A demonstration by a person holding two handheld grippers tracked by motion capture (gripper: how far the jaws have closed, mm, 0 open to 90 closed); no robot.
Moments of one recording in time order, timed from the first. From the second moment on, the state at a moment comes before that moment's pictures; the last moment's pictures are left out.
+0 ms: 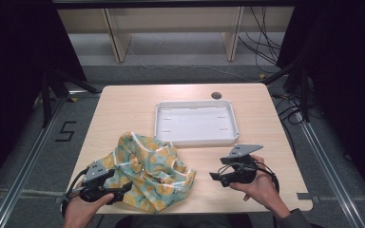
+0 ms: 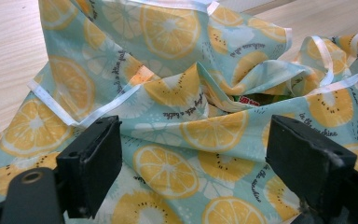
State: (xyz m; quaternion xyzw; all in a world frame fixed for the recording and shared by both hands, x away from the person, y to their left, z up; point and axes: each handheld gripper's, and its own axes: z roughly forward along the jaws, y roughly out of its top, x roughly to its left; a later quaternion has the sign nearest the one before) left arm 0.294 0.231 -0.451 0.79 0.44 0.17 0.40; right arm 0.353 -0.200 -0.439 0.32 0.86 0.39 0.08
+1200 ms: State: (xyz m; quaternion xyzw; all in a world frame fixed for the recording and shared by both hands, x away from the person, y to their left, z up) left arm 0.293 0.229 -0.453 0.77 0.45 0.16 0.41; right arm 0.361 -0.065 -0.481 0.20 0.91 0.36 -0.02
